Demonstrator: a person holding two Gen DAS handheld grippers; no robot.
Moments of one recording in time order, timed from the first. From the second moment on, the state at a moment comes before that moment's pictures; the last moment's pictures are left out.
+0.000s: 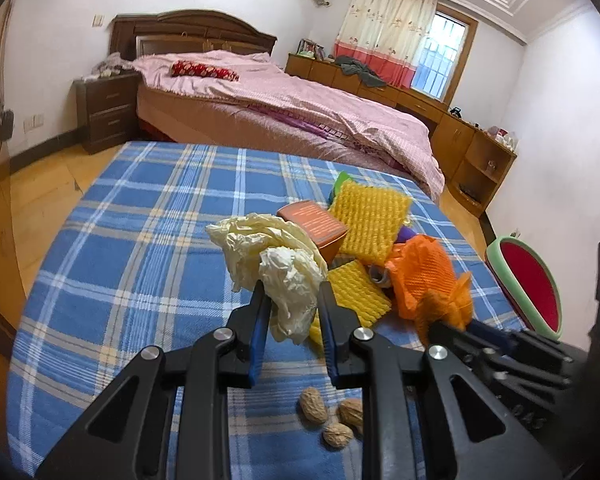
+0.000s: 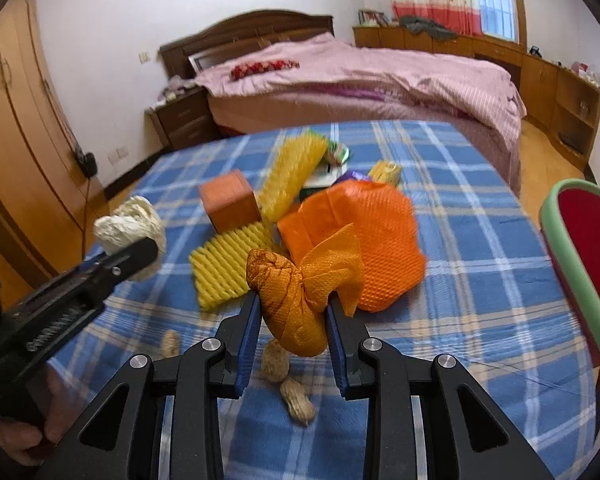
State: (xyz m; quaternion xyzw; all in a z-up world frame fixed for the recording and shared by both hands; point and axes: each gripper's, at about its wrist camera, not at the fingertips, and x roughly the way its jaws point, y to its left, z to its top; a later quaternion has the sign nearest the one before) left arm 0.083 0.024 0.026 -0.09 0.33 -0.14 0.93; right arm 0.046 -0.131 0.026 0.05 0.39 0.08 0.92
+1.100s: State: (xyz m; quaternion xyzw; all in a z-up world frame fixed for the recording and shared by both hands) left arm 0.052 -0.191 0.087 0.00 0.33 -0.36 0.87; right arm -0.048 -0.354 0.073 0.17 0.30 -0.10 0.93
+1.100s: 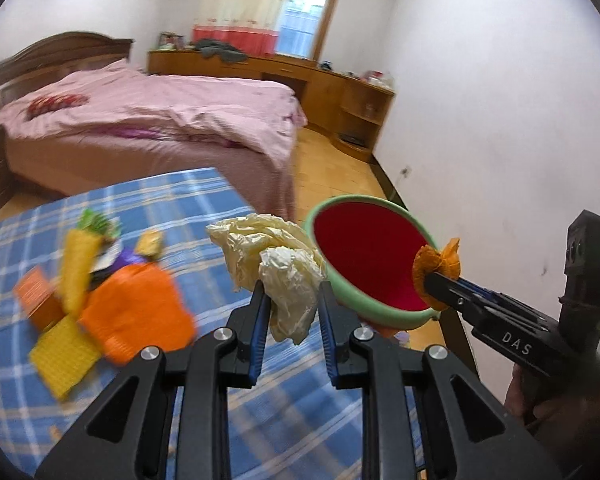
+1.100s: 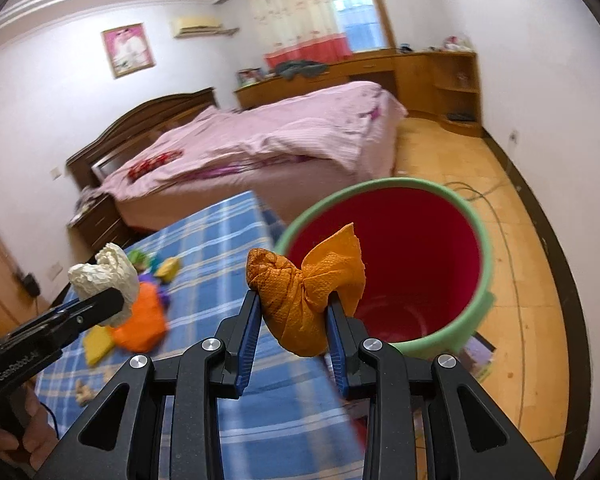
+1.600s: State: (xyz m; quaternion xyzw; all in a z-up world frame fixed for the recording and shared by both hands) left arm 0.090 -0.305 0.046 0.04 0.37 -0.39 0.84; right arm -0.035 -0.431 0.030 0.21 0.31 -0.16 0.91
